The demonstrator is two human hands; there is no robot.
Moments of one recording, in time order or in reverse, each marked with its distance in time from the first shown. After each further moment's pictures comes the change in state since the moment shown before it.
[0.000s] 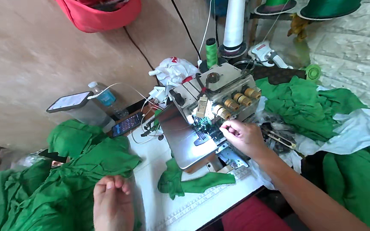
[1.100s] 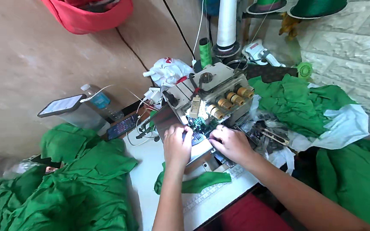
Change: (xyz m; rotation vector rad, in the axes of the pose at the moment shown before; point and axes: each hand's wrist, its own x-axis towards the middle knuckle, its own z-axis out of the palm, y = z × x) left_hand 0.034 -0.063 0.144 1.064 -0.526 0.178; right_hand 0.000 -0.027 -0.004 -0.061 -0.466 0.182
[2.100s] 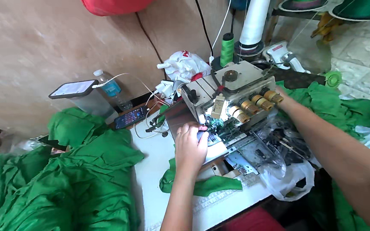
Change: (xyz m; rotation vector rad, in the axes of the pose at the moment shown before) left_hand -0.005 -0.004 0.006 -0.032 0.062 0.041; right_hand 0.118 0.160 -0.068 0.212 0.068 0.249
